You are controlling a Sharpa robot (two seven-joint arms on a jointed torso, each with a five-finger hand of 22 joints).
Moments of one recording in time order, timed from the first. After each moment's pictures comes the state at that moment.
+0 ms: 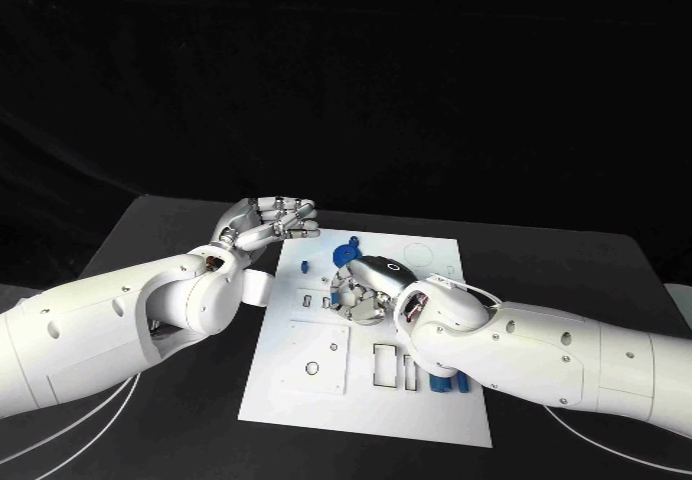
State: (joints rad) left arm 1.12 -0.90 0.06 1.59 -0.07 -0.37 0.42; left_hand 1.49 -0.19 0.36 0.26 0.20 0.91 0.22 0.25 0.16 1.07 0.16 0.09 0.07 1.02 0.12 0.30 0.24 0.18 0.88 0.24 0.30 0.10; right arm 1.16 -0.51 -0.13 1.47 -1.47 -0.43 -0.22; right_hand 1.21 -0.12 0.55 0.05 0.17 0.95 0.12 0.31 0.45 1.44 0.04 1.42 1.31 1.47 -0.03 1.55 1.31 0.05 1.47 0.08 1.44 1.31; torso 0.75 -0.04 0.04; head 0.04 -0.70
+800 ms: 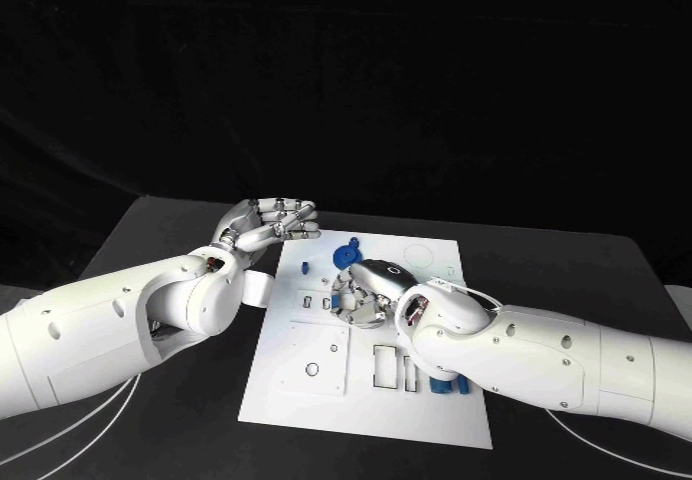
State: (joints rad) left arm 1.12 -0.90 0.06 1.59 -0.07 -0.37 0.42; left_hand 1.49 -0.19 0.36 0.26 0.20 0.91 0.22 0.25 0.16 1.07 0.16 0.09 0.07 1.02 0.12 0.30 0.24 0.18 0.88 0.24 0.30 0.10; right arm 1.15 -0.51 -0.14 1.47 -1.47 -0.43 -0.22; right_hand 1.17 -0.17 0.53 0.05 0.19 0.89 0.15 0.30 0.45 1.41 0.06 1.39 1.31 1.47 -0.02 1.55 1.31 0.05 1.46 0.09 1.42 1.31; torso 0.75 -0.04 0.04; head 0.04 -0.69
